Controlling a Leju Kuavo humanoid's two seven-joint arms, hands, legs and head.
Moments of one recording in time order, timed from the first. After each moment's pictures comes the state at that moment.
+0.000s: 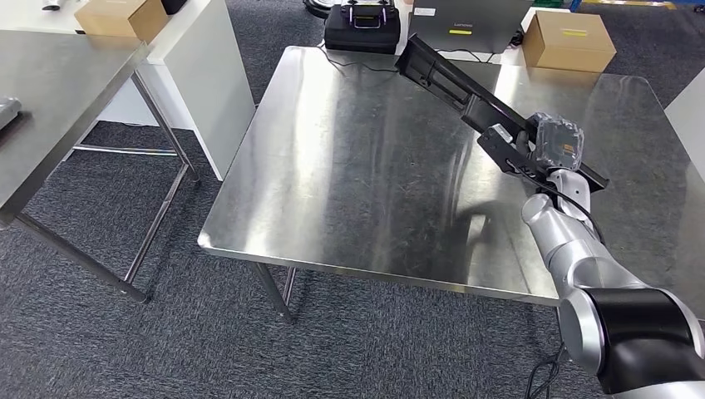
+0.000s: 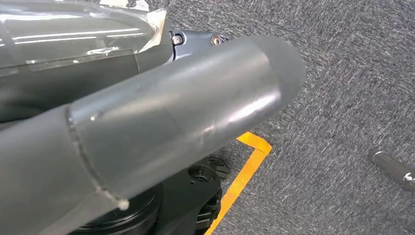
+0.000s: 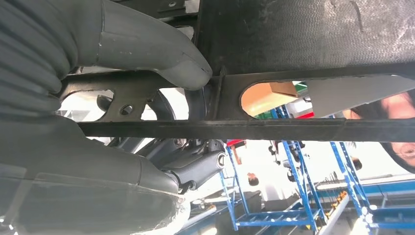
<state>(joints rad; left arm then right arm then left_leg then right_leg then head) -0.04 -0.07 0.24 -0.19 0.04 0.02 -0.32 -0.88 -0.37 0.10 -0.44 0.82 -0.57 -0.12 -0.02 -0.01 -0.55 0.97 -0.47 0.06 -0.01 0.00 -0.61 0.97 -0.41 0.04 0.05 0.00</state>
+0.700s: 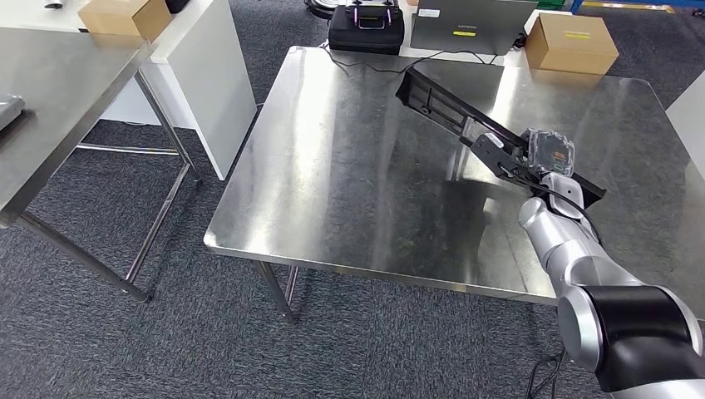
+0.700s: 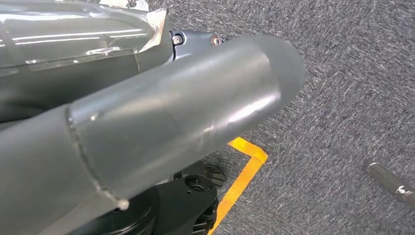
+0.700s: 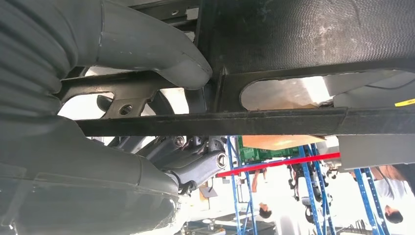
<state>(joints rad) -0.04 -0.07 0.25 -0.19 0.03 0.01 -0.33 -0.89 -0.36 0.10 -0.39 0.92 -0.44 0.03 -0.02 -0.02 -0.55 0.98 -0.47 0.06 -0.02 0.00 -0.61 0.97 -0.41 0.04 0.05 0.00</state>
